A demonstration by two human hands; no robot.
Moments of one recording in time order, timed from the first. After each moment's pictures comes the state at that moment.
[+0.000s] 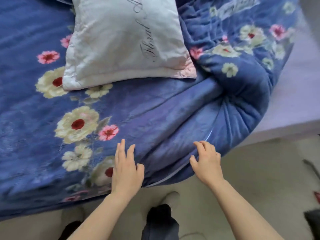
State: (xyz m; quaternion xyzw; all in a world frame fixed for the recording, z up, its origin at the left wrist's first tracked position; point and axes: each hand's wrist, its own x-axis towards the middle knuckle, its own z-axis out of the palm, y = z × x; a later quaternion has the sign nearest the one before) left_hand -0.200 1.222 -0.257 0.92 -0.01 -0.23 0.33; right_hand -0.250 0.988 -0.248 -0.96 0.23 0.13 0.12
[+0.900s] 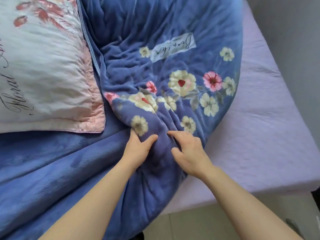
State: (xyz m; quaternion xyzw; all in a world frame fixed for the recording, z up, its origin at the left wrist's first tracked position) left_hand -0.024 0.776 -0.223 0.73 0.14 -0.26 0.62; right_hand -0.067 0.614 -0.183 -0.96 0.05 0.13 0.26
